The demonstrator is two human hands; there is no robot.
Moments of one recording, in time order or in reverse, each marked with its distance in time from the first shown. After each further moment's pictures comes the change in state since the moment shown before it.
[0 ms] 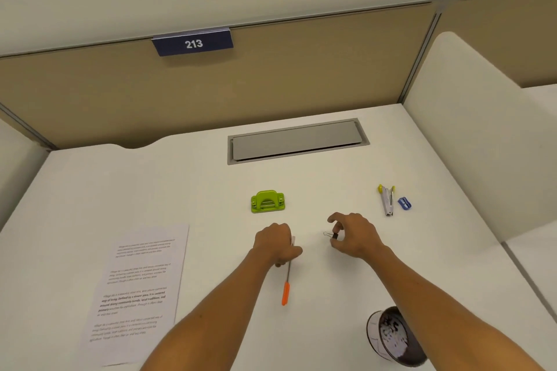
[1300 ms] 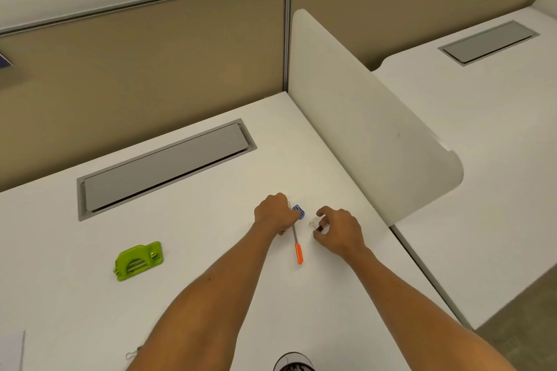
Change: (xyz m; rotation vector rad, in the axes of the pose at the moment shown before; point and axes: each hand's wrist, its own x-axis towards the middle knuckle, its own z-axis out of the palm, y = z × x) left_hand 0.180 0.263 0.019 -0.081 -0.022 0.105; right_hand -0.010 0.205 -0.071 0.098 0.197 0.428
